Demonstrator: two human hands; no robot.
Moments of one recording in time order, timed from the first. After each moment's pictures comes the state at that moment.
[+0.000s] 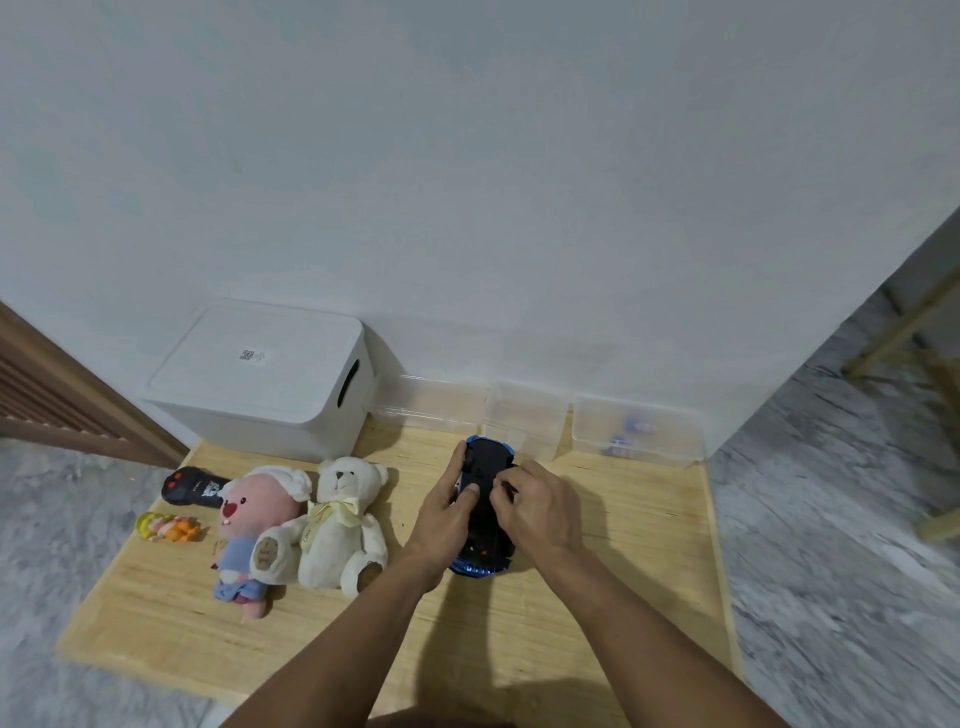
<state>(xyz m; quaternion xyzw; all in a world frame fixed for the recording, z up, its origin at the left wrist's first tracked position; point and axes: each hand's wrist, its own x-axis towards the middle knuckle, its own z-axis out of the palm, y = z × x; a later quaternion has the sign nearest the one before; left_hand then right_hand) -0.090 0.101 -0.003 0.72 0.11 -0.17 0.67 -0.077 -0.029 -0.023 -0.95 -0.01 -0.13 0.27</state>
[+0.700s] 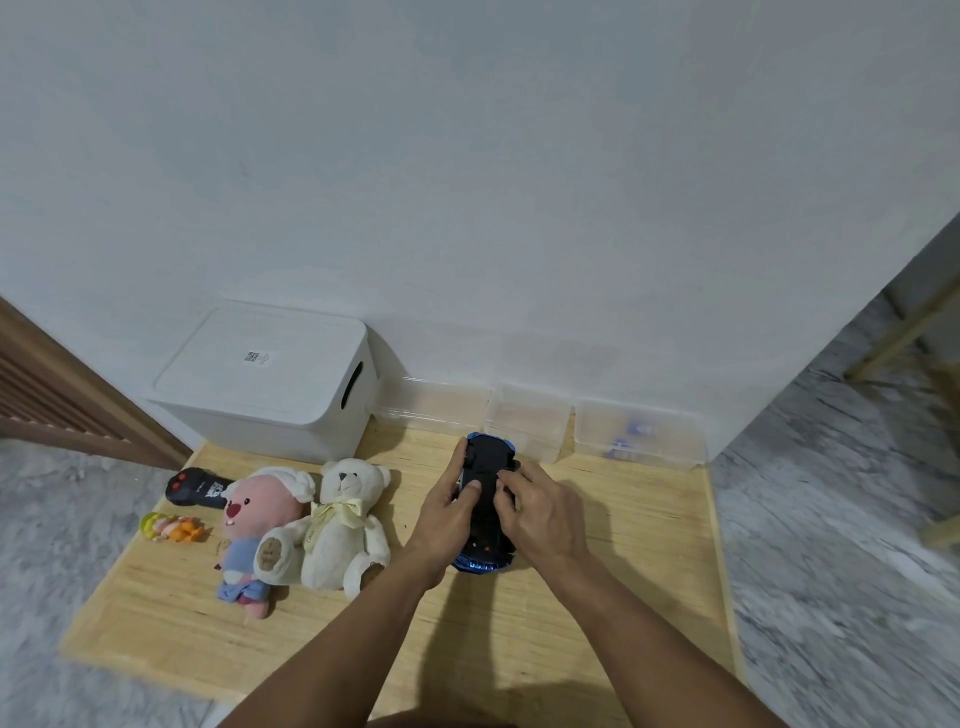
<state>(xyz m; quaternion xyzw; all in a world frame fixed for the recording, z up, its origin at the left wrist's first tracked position) -0.088 0.101 0.002 0.71 0.12 -0.16 0.68 -0.079 -0.033 -0.031 -0.95 -0.06 -0.19 0.23</state>
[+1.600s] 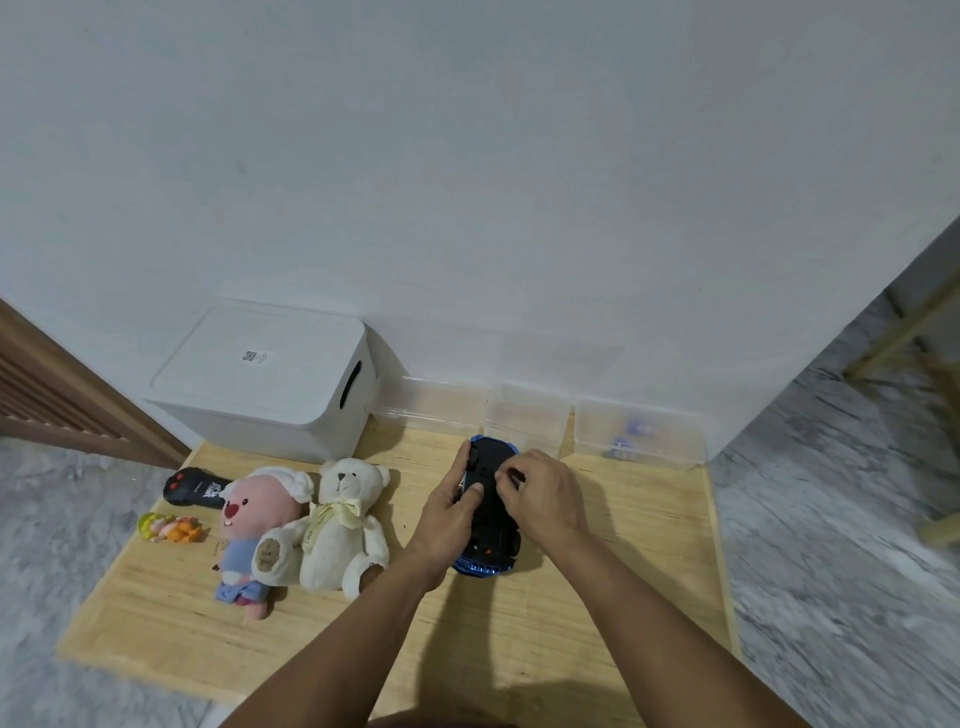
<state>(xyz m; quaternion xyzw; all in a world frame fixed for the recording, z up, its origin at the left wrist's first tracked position) -0.088 0.100 0.002 0.70 0.11 -0.19 0.68 -0.062 -0.037 -0.008 -0.95 -0.01 -0.03 0.31</state>
